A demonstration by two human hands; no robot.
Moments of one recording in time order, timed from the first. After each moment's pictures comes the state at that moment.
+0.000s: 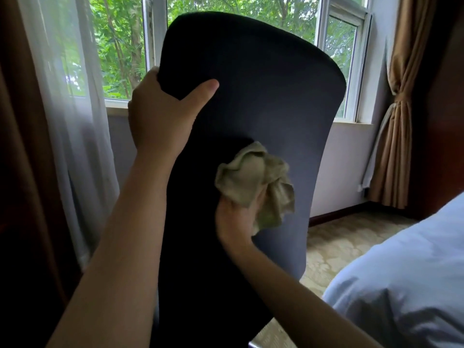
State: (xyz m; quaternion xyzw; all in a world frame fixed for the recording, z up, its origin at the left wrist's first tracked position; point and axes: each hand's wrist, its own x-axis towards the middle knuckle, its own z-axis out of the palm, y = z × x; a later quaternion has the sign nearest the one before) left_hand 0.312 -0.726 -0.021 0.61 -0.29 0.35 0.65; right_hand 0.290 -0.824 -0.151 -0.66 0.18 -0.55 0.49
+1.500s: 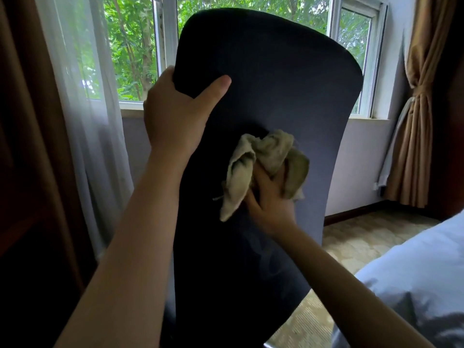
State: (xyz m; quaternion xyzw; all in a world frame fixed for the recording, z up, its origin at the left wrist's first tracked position) left_hand 0.313 -0.724 -0.022 0.60 -0.32 0.33 0.65; right_hand 0.273 -0.871 -0.146 -0.81 -0.03 -0.57 0.13
